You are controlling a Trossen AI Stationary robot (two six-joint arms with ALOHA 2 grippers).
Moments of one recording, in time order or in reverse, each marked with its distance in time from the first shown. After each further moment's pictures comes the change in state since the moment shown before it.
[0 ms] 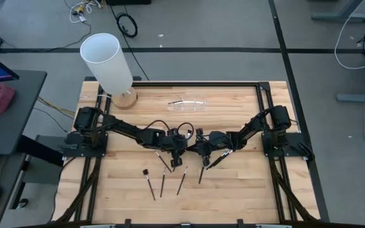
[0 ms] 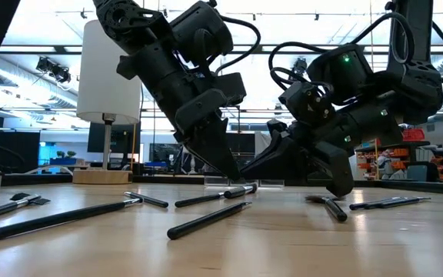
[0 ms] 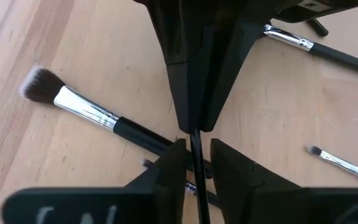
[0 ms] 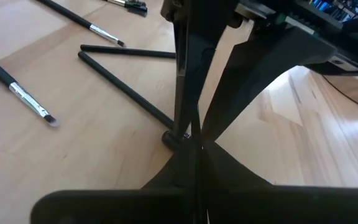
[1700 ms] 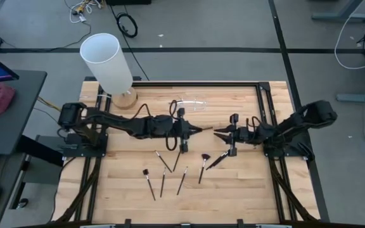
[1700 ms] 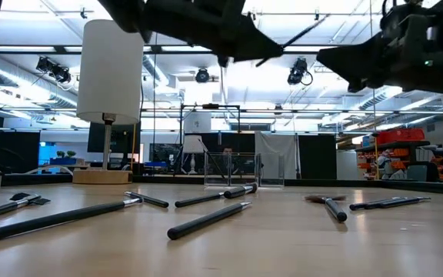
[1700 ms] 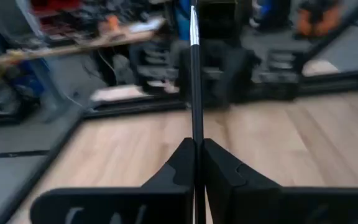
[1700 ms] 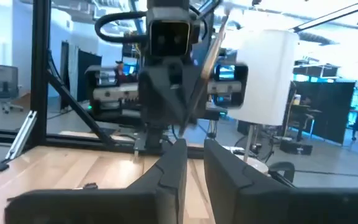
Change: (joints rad) left arm 0.073 -0.193 0.000 0.473 -0.025 0.350; right arm 0.050 -0.545 -0.483 0.569 0.184 0.236
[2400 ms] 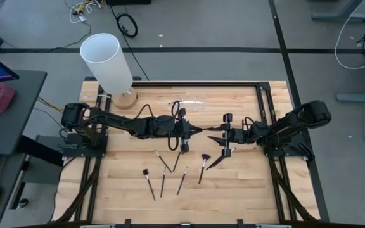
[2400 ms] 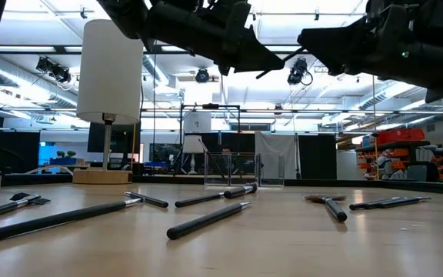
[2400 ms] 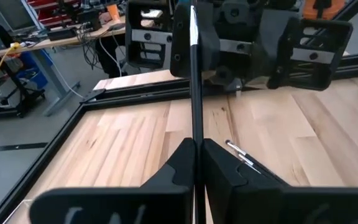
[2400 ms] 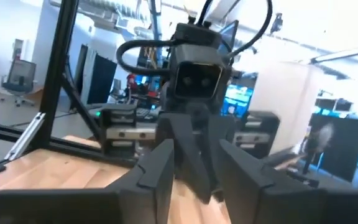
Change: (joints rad) left arm 0.004 0.027 0.000 0.003 -0.012 0.014; right arm -0.030 0.057 0.121 -0.023 -0.113 -0.103
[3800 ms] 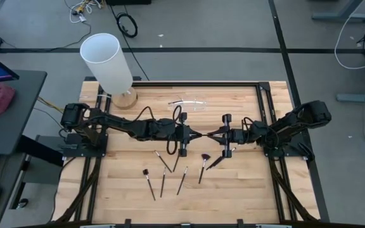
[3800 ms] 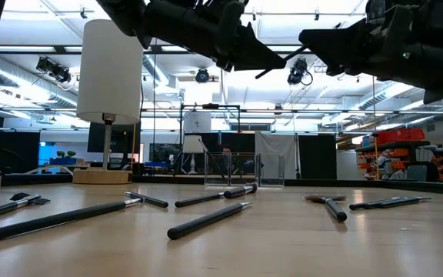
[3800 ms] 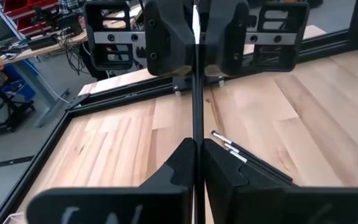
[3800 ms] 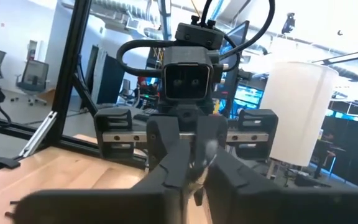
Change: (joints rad) left arm -0.019 0.000 0.000 -0.046 0.024 0.081; right arm 0.000 0.000 0.000 0.002 -0.053 -0.002
